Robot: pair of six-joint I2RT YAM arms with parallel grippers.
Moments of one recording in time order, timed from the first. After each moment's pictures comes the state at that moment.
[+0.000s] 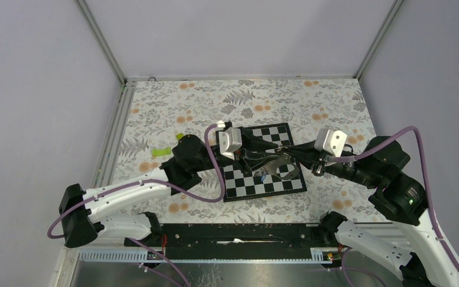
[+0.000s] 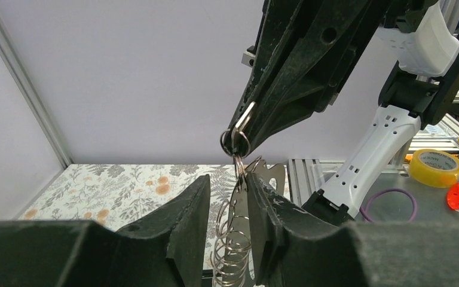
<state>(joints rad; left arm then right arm) -1.08 1.19 0.95 0.56 0.40 -0.05 0.73 0.69 1.24 -0.62 -0.41 -0.35</state>
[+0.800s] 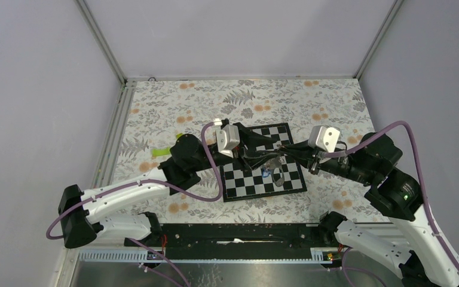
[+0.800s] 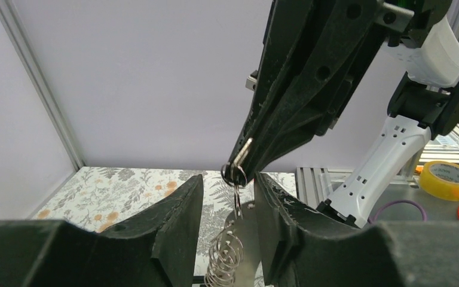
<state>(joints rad) -1.08 1.17 0.96 0.55 0.37 -0.05 0.73 0.72 1.24 -0.64 -0.41 -0.35</state>
